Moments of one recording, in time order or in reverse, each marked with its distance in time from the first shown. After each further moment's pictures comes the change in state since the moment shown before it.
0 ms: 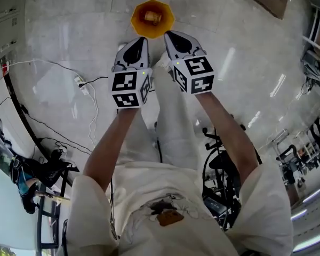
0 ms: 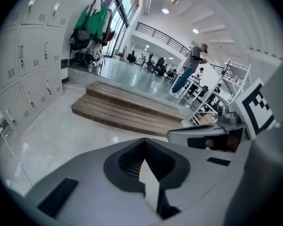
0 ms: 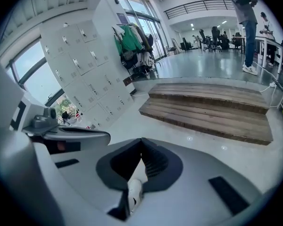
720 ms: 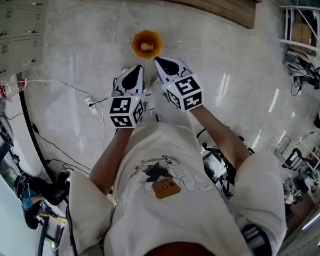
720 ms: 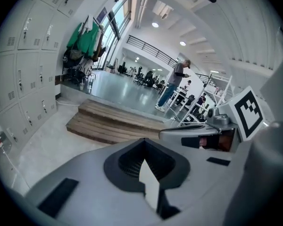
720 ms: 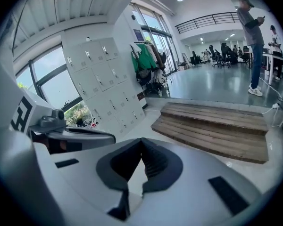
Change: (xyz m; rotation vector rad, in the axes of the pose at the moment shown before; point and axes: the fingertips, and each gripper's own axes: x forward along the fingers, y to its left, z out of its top) left arm -0.188 -0.112 0.108 0.052 -0.108 -0.114; right arm -0.193 0.104 0.107 -0.090 -0.115 0.074
